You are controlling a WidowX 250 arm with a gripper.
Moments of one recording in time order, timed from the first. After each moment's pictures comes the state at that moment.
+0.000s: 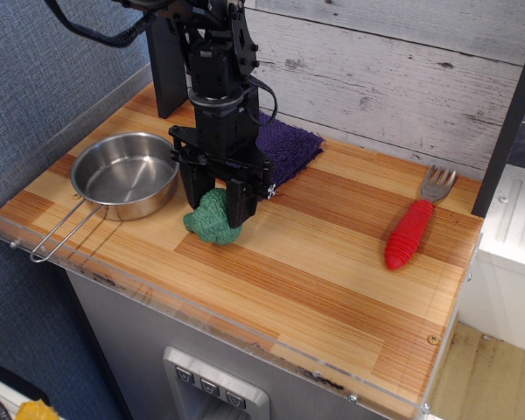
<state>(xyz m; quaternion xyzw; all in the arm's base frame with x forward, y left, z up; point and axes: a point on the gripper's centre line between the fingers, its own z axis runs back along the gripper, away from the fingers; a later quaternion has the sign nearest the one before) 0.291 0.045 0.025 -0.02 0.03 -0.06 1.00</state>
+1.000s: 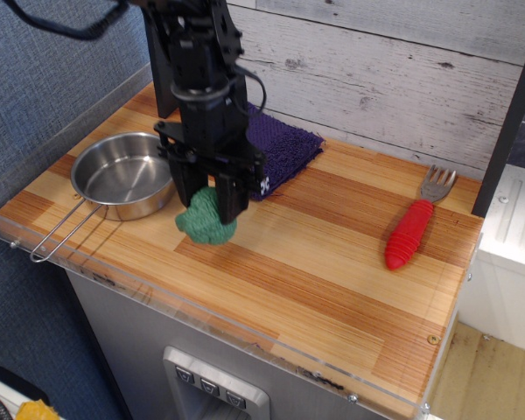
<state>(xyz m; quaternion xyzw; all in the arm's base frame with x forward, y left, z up) 0.280 0.044 0.052 -0.02 -0.01 -0.05 1.00</state>
